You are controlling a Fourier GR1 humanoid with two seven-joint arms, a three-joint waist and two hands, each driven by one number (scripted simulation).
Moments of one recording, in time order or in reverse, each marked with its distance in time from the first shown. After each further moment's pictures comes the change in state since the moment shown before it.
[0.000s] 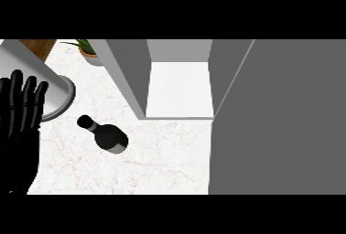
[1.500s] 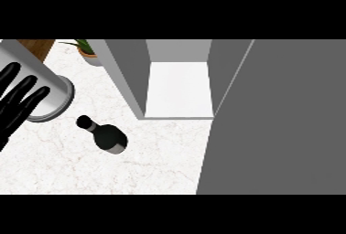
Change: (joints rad) left arm -0.119 0.267 0.160 -0.079 0.810 -0.261 0.472; right arm 0.092 0.062 0.442 -0.393 0.024 -0.137 0.516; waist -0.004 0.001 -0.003
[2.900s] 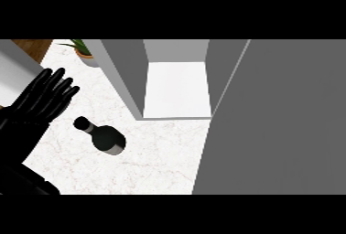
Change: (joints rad) left arm 0.013 -0.076 -0.043 0.267 -0.231 -0.114 -0.146; right arm -0.139 -0.113 0.161 -0.010 0.077 -0.239 0.130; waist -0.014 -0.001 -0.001
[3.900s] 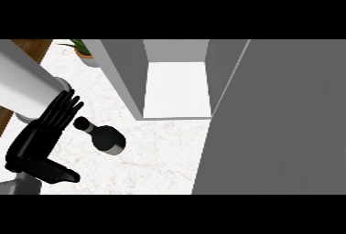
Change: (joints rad) left arm 0.052 -0.024 0.044 0.411 -0.265 -0.164 -0.402; right arm -0.062 -0.101 0.033 -0.005 0.020 -0.104 0.028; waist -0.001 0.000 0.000
